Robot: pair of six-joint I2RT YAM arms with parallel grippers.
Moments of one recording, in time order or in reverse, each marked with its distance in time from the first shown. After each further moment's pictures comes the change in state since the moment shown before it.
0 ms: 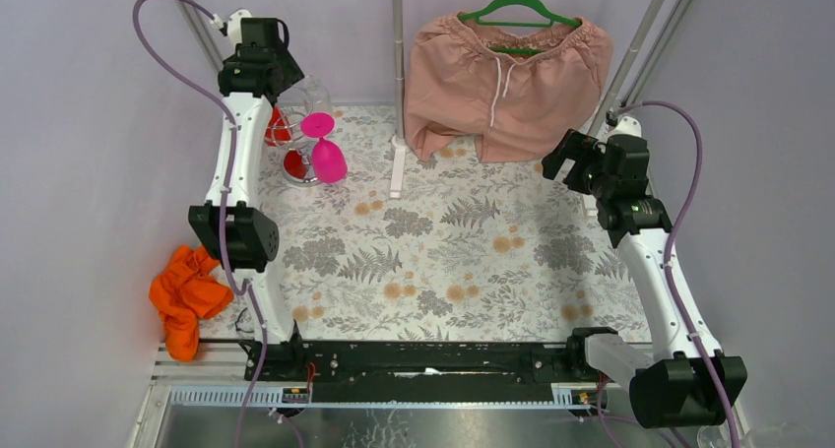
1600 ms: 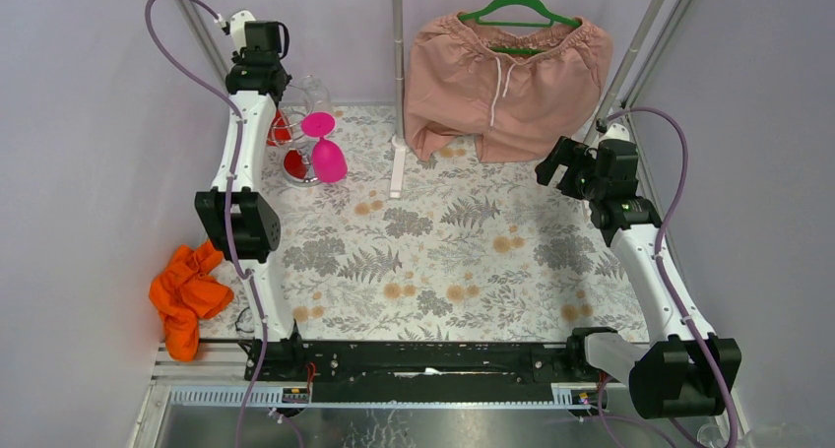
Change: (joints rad) left arm 0.019 0.101 -0.024 0.169 -0.097 0.093; right arm 0.000 0.045 -0.075 0.072 -0.039 0.005
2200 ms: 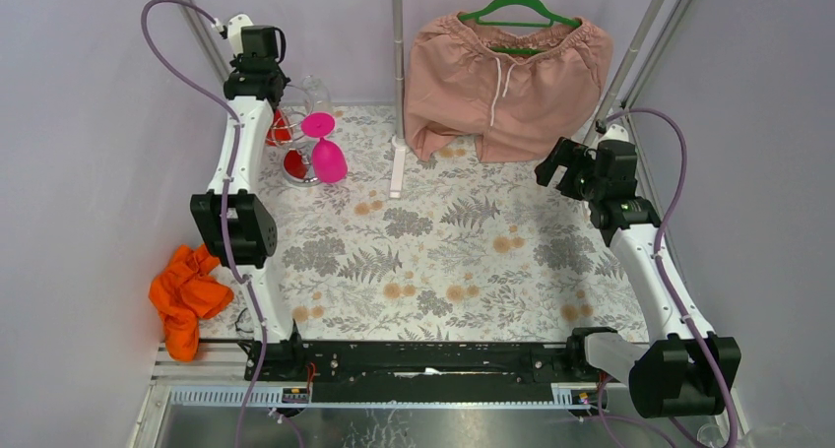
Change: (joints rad) left arm 0.013 -0.040 -0.101 0.084 0.050 0.005; right arm 0.000 0.004 -0.003 0.000 0.000 0.001
